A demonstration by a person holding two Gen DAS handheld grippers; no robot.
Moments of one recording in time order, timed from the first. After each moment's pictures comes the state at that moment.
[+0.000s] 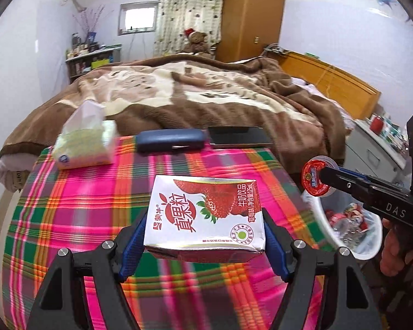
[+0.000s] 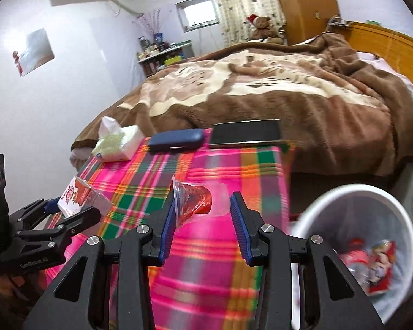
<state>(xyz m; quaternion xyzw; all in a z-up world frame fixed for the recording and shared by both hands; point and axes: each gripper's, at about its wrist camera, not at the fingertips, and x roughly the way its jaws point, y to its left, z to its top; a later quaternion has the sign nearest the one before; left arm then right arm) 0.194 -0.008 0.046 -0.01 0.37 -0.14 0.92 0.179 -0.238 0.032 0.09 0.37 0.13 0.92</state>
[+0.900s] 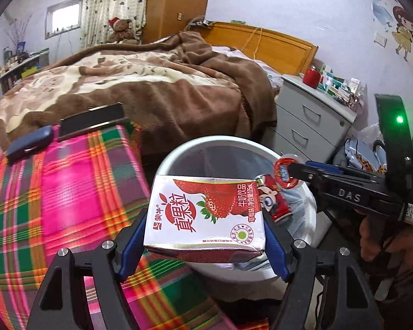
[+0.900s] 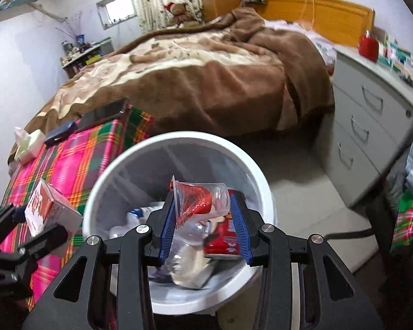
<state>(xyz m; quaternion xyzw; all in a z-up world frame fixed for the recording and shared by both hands) 0.163 -0.241 0.006 0.04 0.40 -0.29 0.87 0.149 -0.406 -0.015 0.11 0.43 -0.04 0.90</state>
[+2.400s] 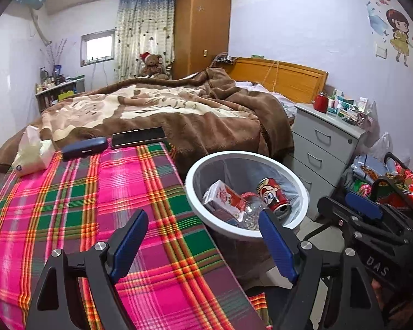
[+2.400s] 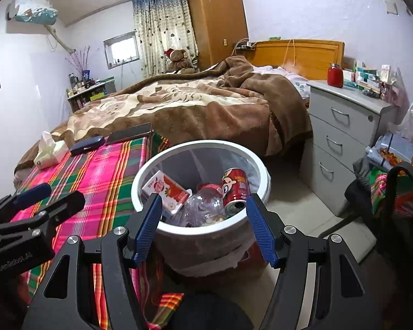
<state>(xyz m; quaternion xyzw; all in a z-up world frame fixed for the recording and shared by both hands) 0.042 -0.188 0.040 0.03 0.30 -0.20 0.93 0.031 -0.339 0.011 0.09 0.29 -0.08 0.95</state>
